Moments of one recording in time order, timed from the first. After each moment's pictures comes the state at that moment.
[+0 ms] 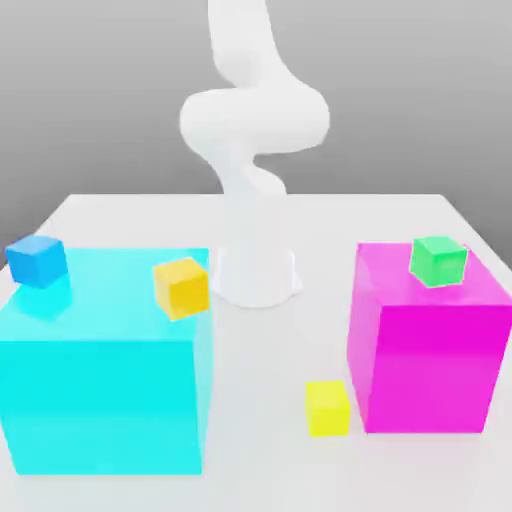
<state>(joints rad) 0.27 -0.75 -0.28 -2.39 -0.15 2.33 -0.03</state>
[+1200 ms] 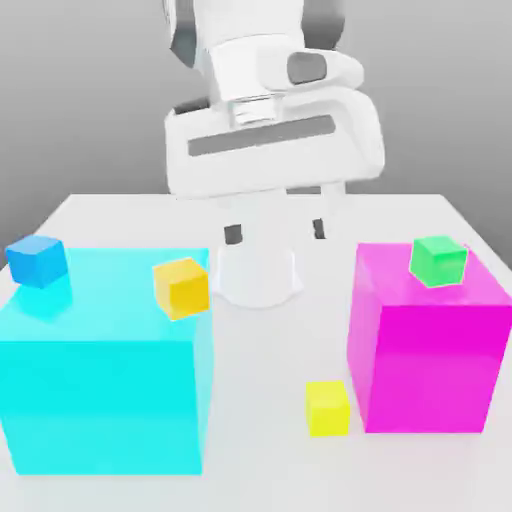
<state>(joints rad) 0.85 -0.56 -0.82 -2.59 -0.46 2.45 -1.69</state>
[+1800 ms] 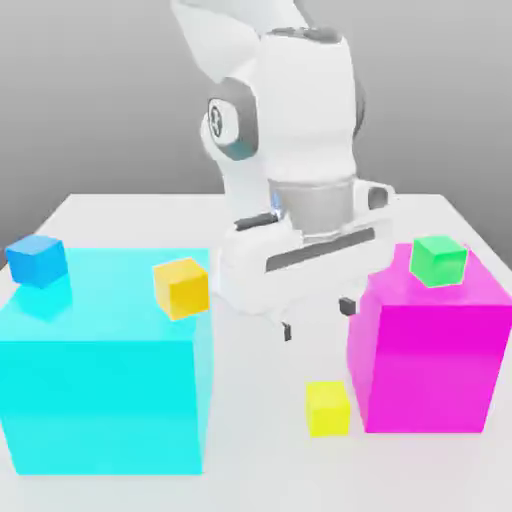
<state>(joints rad) 1.20 -0.42 -1.12 -2.69 -0.61 2.54 -2.53</state>
